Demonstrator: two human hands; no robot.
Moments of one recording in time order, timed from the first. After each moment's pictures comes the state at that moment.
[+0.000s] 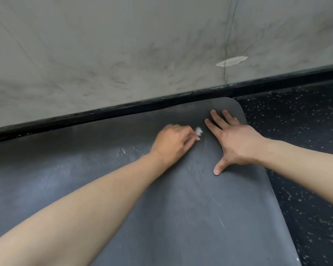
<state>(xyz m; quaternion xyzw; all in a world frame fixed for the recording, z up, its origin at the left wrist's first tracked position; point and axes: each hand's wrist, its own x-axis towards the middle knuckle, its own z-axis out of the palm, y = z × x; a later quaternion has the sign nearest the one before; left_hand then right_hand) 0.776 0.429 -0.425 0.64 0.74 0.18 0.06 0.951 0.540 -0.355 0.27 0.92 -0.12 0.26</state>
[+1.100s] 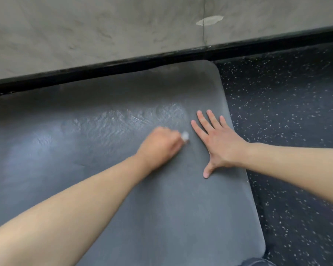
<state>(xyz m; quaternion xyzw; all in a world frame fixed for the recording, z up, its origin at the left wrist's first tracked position) 0.859 0.320 -0.412 0.70 0.70 0.15 0.09 1.041 0.443 -0.365 0.22 0.92 -0.09 0.32</state>
